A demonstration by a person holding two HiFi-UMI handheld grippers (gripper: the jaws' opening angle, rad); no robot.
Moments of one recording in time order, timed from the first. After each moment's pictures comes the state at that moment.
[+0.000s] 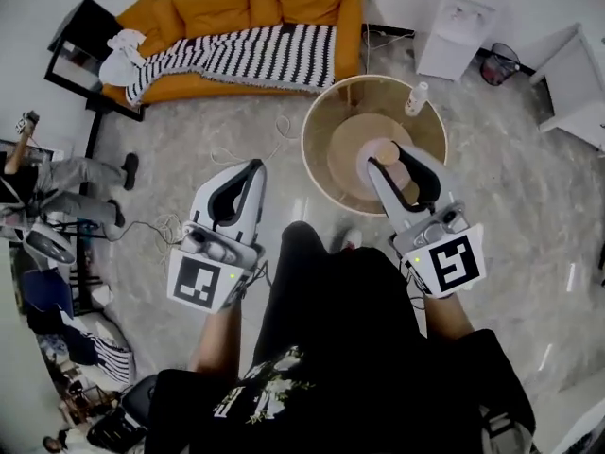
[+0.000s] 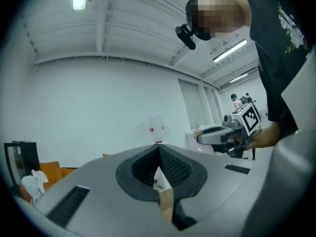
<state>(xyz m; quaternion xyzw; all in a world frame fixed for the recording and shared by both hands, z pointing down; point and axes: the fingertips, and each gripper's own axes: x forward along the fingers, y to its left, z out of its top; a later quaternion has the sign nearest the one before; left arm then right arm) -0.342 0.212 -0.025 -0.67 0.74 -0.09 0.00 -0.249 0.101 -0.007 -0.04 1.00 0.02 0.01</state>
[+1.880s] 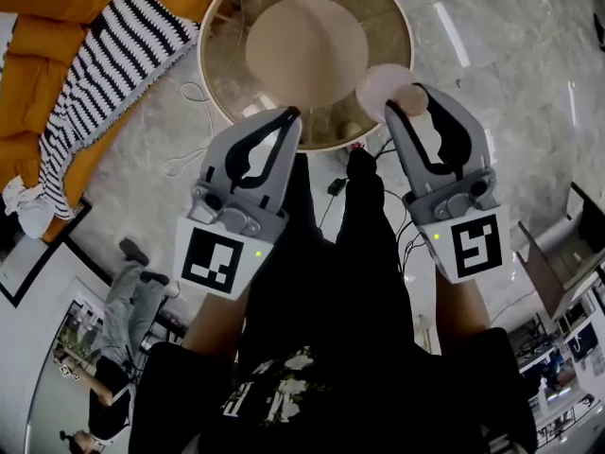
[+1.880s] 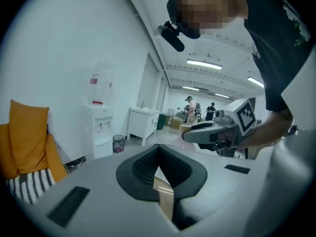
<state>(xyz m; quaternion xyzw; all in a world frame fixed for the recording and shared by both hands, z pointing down) -0.258 0.025 0.367 -0.89 0.41 -0.14 -0.12 -0.163 -0.006 0.361 -0.38 0.92 -0.06 -0.11</state>
